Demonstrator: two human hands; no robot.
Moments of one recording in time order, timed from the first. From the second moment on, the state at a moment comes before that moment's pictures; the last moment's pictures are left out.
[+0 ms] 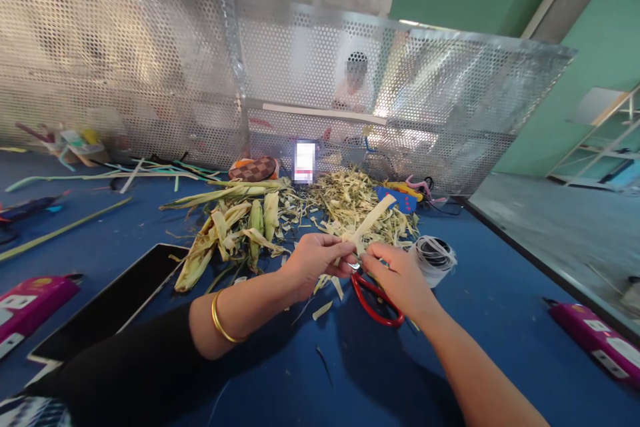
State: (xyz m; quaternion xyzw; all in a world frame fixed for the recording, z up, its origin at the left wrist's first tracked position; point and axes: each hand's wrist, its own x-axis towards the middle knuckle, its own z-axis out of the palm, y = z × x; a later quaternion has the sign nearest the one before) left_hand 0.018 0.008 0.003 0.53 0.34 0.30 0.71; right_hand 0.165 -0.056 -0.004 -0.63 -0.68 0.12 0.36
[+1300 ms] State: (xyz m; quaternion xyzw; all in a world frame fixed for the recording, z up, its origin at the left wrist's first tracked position) left_hand 0.016 0.009 0.009 0.50 0.37 0.27 0.73; right_hand 0.168 -0.063 -0.001 -0.54 -0.75 -0.24 0.30
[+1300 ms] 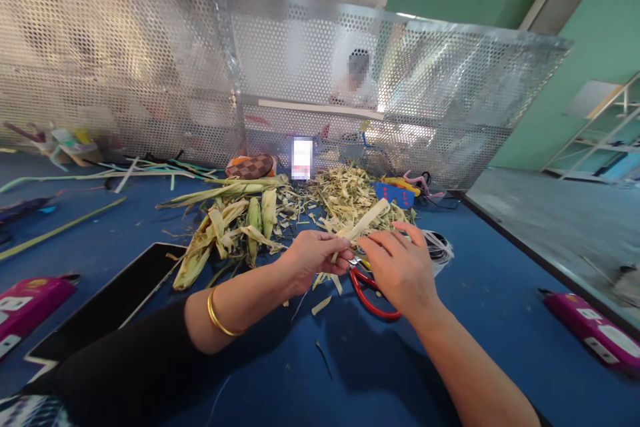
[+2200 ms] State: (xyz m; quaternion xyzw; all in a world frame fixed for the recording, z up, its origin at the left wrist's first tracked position) left_hand 0.017 0.008 -0.004 0.70 0.34 0.27 0.57; right_hand 0.155 -0.059 0.002 -0.64 -0.56 0.23 0.48
